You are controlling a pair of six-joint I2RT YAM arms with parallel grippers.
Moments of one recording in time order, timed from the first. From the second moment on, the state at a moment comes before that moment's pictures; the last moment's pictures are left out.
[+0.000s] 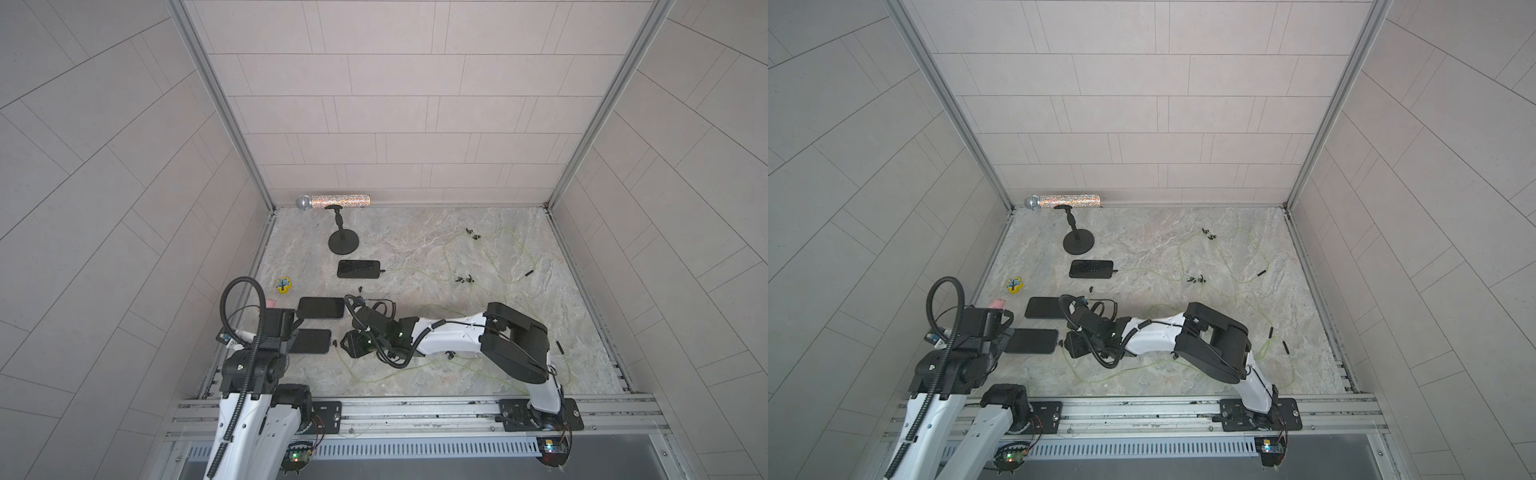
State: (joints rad) left arm -0.05 0.53 0.73 -1.30 -0.46 -1.19; right arm 1.16 2.04 1.29 0.02 -0.06 0.82
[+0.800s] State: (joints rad) left arm -0.05 0.53 0.80 -1.42 -0.35 -1.23; right arm 1.15 2.21 1.50 -0.06 -0.07 0.86
